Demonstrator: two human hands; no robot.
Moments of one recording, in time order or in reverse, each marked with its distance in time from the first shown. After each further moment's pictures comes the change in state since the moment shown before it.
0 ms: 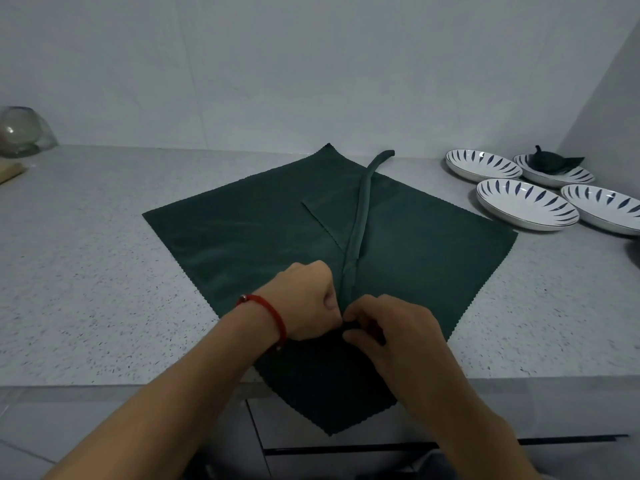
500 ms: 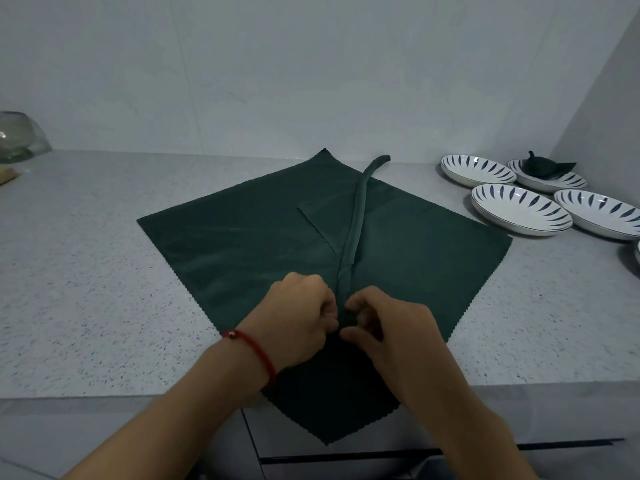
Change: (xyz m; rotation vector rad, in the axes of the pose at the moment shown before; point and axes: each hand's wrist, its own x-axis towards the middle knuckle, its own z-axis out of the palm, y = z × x) left_hand -0.008 -0.001 0.010 0.015 0.141 0.086; right_hand 0.011 0.002 -0.001 0.038 -0.022 0.071
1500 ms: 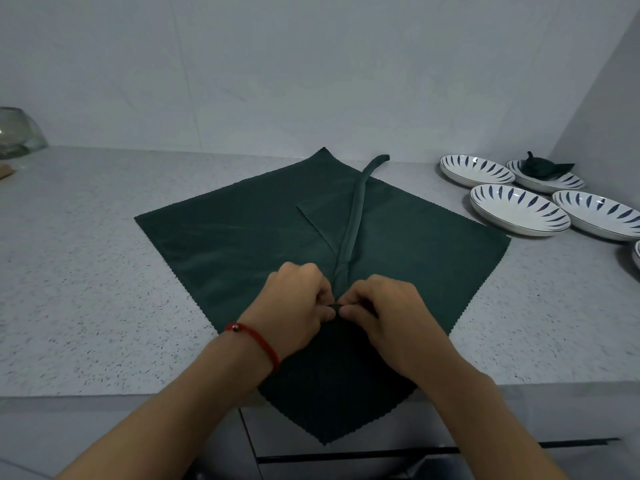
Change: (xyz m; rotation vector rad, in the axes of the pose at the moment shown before) left_hand 0.011 -0.003 0.000 -0.006 0.038 -0.047; right_hand 0.029 0.010 -0.002 -0.064 -0.063 -0.116
